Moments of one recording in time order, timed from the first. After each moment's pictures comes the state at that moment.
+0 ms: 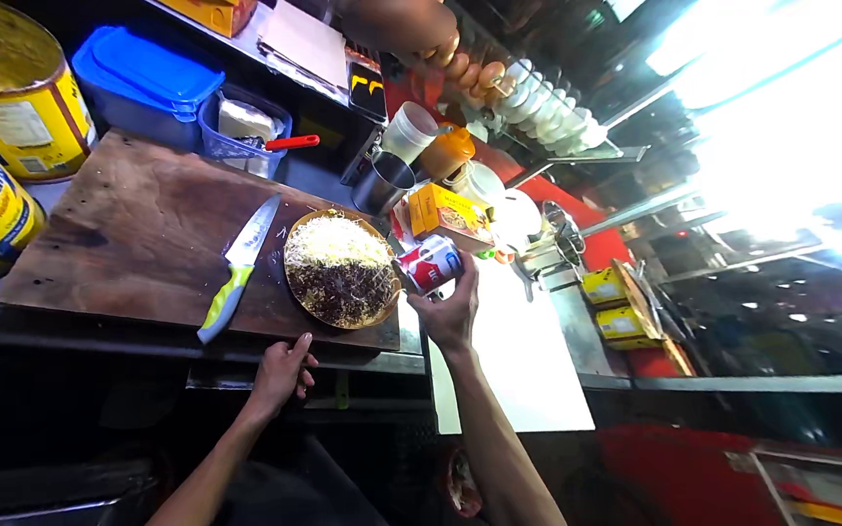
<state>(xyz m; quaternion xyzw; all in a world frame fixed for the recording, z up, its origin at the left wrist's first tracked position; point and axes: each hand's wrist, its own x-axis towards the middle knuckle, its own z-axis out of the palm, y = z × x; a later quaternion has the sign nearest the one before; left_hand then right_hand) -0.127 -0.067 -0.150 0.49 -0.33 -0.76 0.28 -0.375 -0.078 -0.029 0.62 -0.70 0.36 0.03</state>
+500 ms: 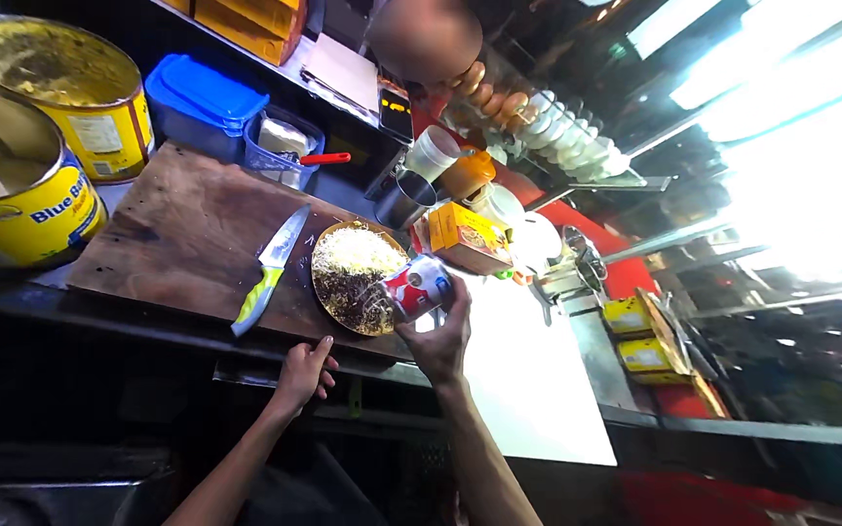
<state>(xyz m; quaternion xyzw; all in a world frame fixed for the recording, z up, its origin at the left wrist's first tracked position) -0.126 -0.066 -0.145 0.49 -0.31 -0.77 0.28 -0.316 -0.065 -0.040 0.65 -0.65 0.40 0.03</state>
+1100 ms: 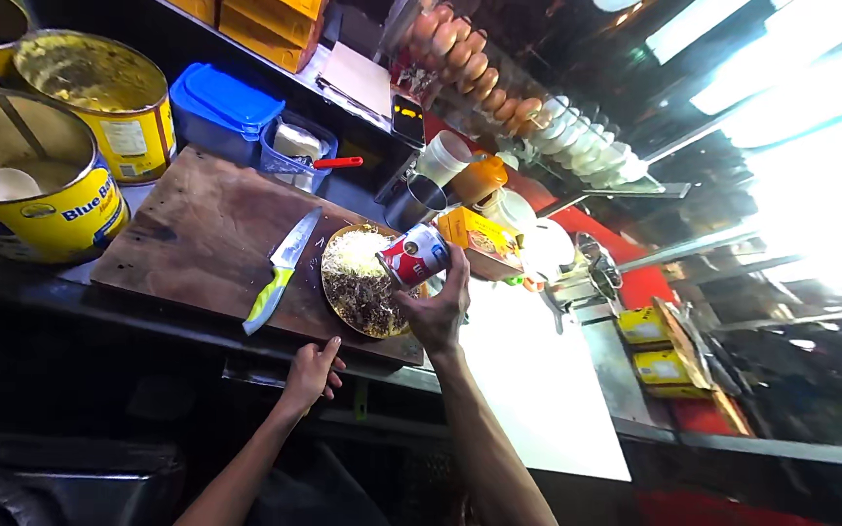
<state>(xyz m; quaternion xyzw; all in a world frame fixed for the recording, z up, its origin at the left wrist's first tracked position) -0.129 -0.065 -0.145 0.49 -0.30 -0.76 0.28 -0.303 -0.110 -0.027 0.69 -0.61 0.39 0.07</state>
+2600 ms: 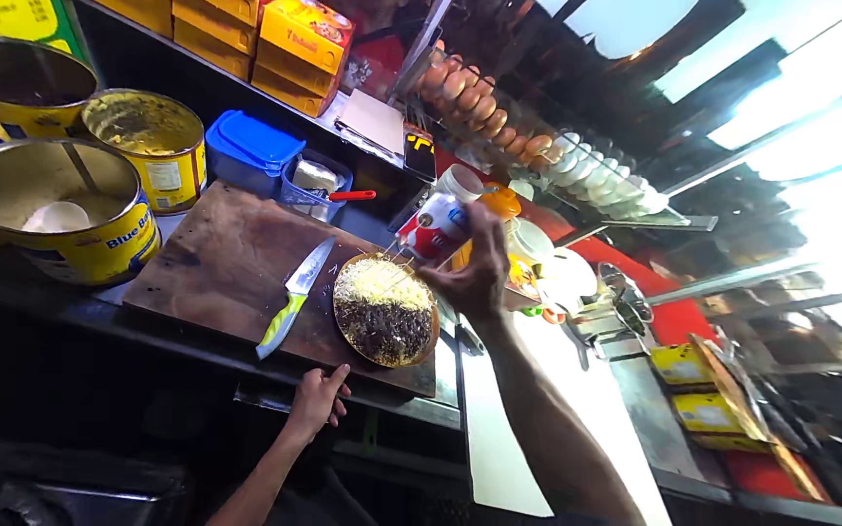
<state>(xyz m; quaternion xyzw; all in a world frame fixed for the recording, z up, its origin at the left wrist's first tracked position) -0.125 -0.065 -0.149 0.51 -0.30 -0.75 0.29 -0.306 -0.170 0.058 0.78 -0.52 0.30 0.14</state>
